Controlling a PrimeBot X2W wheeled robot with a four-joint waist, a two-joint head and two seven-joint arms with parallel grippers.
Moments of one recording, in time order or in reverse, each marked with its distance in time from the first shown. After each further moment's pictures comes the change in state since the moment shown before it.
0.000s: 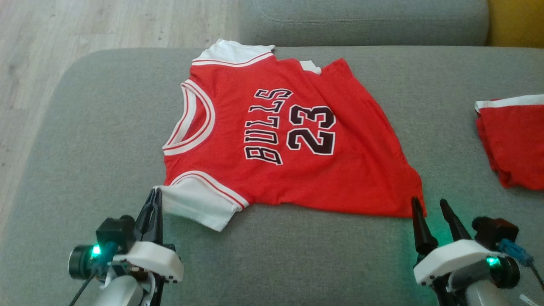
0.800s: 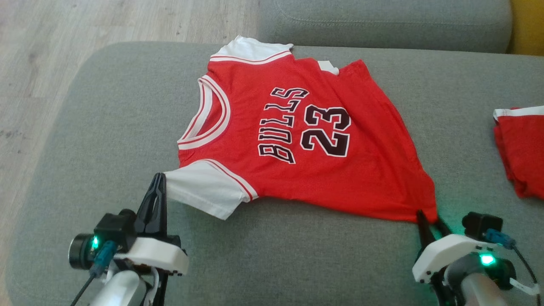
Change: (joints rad) left arm 0.022 0.024 -0.001 -0.169 0.023 0.042 -0.007; right arm -0.129 -0.005 -0.032 0.295 -0.065 0.000 0.041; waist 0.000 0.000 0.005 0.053
